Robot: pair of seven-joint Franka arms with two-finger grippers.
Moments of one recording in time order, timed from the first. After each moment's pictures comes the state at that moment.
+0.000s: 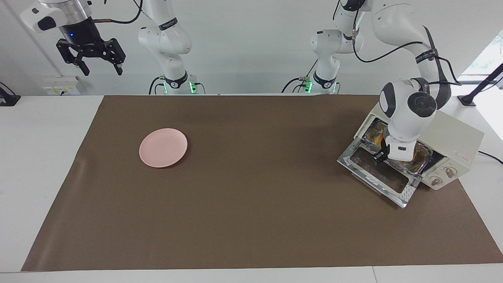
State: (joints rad) left arm -0.07 0.23 0.05 -1.89 0.18 2.06 -0.52; right arm -0.25 -0.19 0.15 -1.60 0.01 1.42 -0.13
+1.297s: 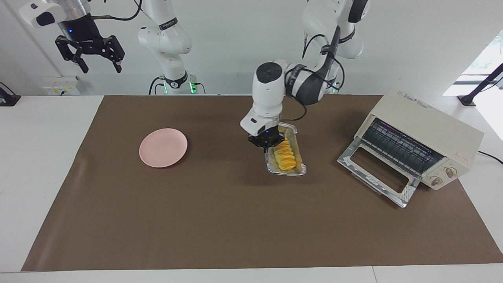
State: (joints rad) left arm -0.76 0.43 0.02 -1.55 0.06 2.00 -0.64; right arm -0.25 -0.20 0.15 -1.60 0.01 1.42 -0.13
